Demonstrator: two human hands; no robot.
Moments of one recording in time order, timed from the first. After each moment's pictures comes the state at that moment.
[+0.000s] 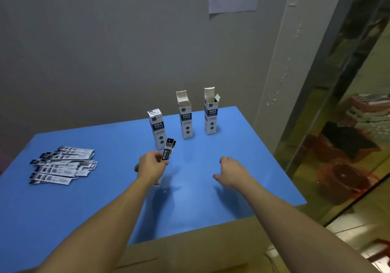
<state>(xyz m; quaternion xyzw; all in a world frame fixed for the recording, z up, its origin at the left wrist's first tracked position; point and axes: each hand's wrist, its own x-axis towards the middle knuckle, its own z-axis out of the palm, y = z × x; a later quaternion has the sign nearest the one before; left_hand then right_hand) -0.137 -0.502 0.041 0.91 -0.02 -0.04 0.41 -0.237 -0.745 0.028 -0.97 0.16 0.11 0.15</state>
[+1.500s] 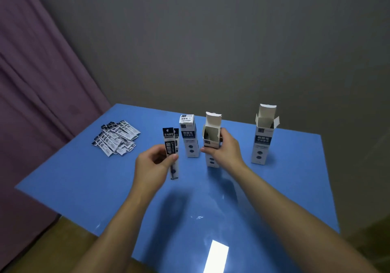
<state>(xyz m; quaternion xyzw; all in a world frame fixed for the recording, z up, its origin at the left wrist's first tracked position) -0.143 -0.575 0.104 0.79 0.14 0.16 0.57 -0.022 -0.754 0.042 -0.81 -0.07 0.01 0.58</state>
